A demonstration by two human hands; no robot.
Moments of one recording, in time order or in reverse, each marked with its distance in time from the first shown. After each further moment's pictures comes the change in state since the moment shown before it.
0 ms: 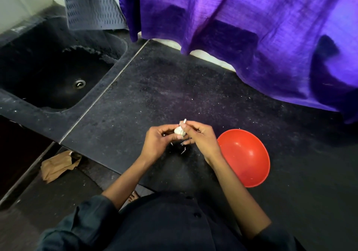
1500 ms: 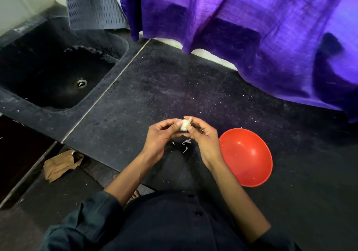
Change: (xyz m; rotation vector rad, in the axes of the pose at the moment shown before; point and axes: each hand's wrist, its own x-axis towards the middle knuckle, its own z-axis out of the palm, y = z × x) left_hand 0.002 0.010 0.007 -0.395 0.071 -0.207; right_hand -0.005 0.011 0.007 0.201 0.068 -0.119
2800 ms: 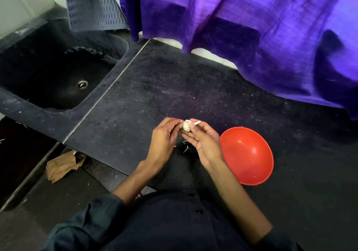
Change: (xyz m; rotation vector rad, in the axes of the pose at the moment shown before) left_hand -0.006 -0.007 0.003 1.002 0.121 0.689; right_hand -0.010 -0.009 0.006 0.403 0.072 0.202
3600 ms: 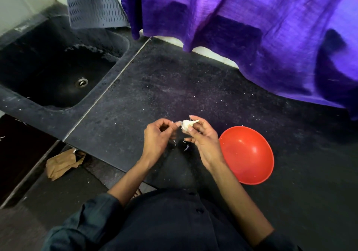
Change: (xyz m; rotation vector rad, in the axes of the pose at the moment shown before) left_hand 0.000 -0.006 -0.010 -0.503 -0.027 -0.501; right_hand 0.000 0.005 -0.008 -0.270 -0.082 -0.083
